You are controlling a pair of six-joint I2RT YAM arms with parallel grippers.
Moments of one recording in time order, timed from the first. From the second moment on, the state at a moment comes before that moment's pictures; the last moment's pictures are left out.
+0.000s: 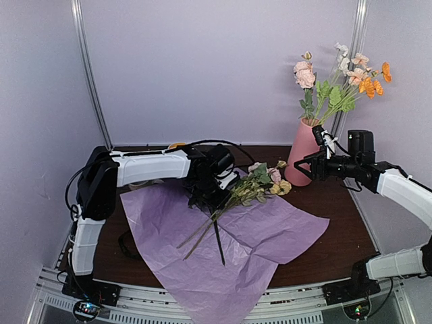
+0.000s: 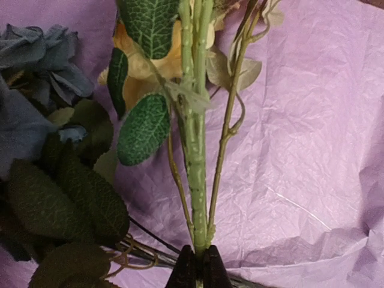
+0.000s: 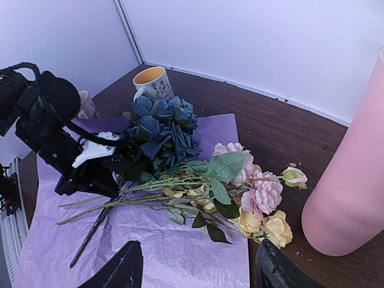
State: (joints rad) left arm -0.90 2.21 1.84 -0.82 0.06 -0.13; right arm 0.17 1.15 0.84 -0.14 -0.62 -0.06
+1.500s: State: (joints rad) left arm -0.88 1.66 1.50 -0.15 0.21 -0.41; right arm 0.55 1.63 1.49 -0.07 -0.77 0.48
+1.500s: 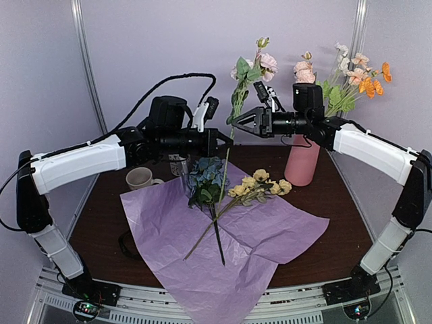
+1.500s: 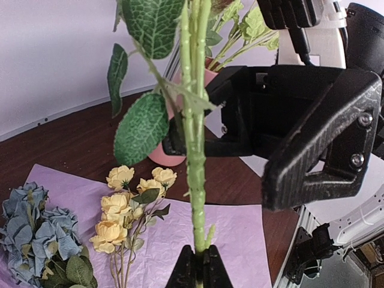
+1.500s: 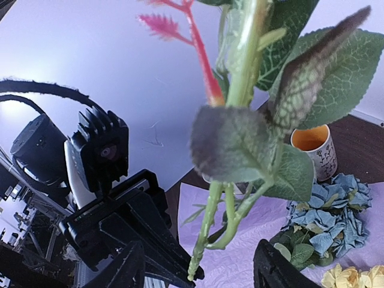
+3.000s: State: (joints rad) left arm -0.87 1.71 1.49 -0.21 0.24 -0.36; right arm 0.39 1.59 1.84 -0.34 -0.56 0.12
